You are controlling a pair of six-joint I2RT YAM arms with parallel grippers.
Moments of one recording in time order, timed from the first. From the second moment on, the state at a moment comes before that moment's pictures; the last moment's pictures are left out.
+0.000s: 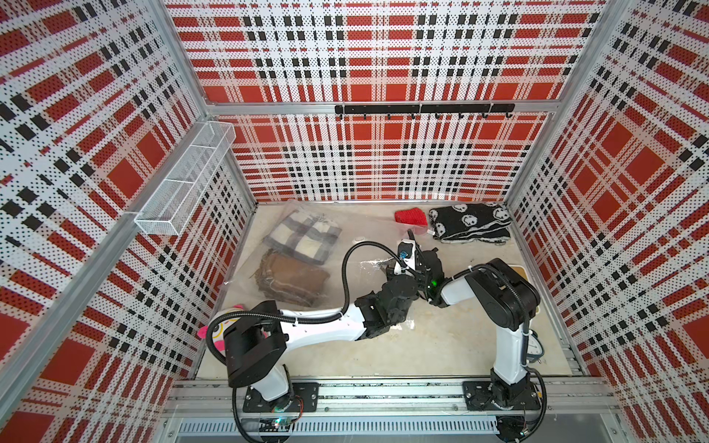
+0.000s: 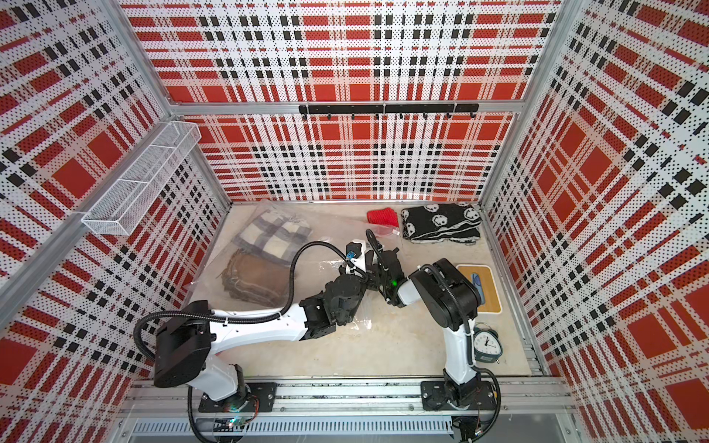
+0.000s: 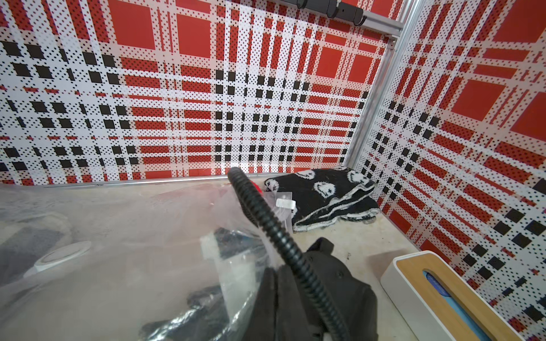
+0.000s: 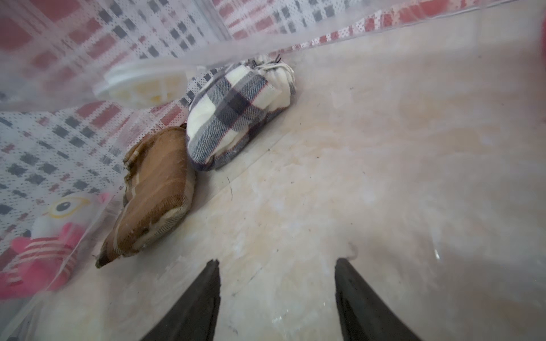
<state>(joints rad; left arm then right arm) -1.15 1.61 1.01 0.51 -0.78 -0.25 0.54 2.01 0.83 0.91 -0.39 0.42</state>
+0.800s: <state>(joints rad) -1.09 1.59 1.09 0.47 -0.77 -0.18 0.63 2.07 0.83 0.87 -0.29 0.45</state>
